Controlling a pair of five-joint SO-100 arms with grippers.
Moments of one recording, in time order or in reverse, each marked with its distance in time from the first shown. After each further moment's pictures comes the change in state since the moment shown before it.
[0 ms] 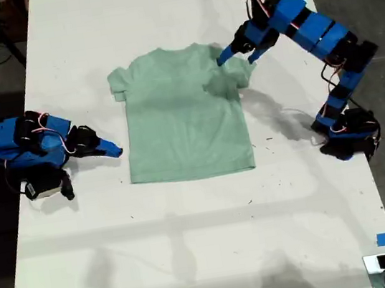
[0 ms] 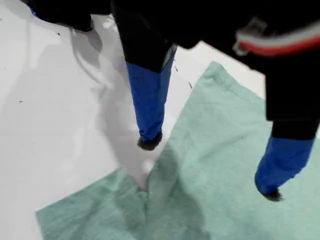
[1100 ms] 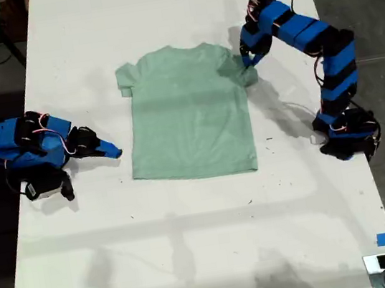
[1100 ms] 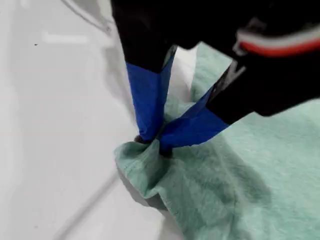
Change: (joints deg) arm 0 0.3 0.2 0.5 1.1 0.0; arm 1 8.3 -20.9 -2.2 -14.2 5.0
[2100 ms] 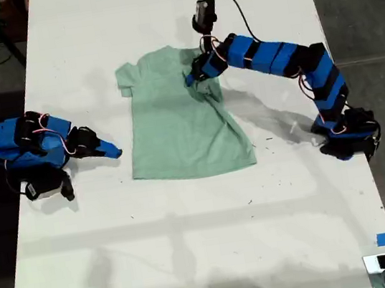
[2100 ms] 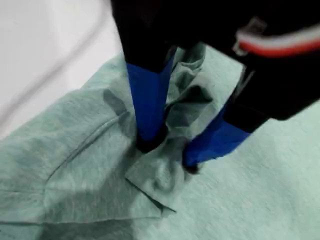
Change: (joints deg) arm 0 0.2 0.0 0.2 0.0 -0.1; arm 1 -20.1 -11.1 -9.1 -26.6 -5.9
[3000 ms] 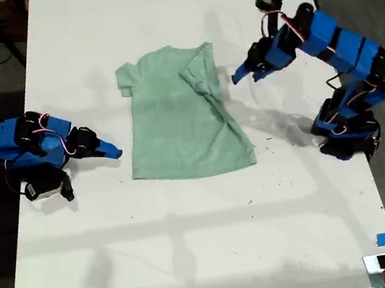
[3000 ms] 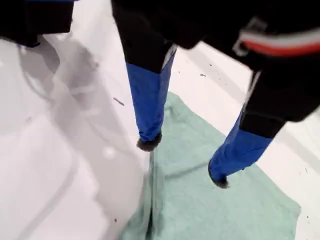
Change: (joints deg) arm 0 0.3 0.0 0.0 -0.2 -0.4; arm 1 -6.5 67.2 36.0 40.6 18.4
